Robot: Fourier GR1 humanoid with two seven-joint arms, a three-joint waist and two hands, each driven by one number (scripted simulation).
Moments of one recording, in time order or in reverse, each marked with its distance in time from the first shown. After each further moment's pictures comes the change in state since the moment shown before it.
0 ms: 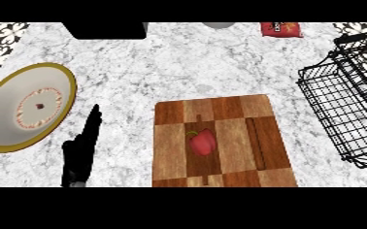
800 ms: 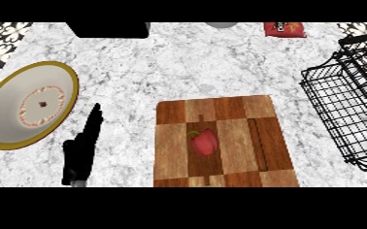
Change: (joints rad) left arm -0.011 -0.009 0.017 0.018 -0.008 -0.025 -0.019; right arm -0.177 -0.016 -0.040 0.434 0.010 0.011 -0.115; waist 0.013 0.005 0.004
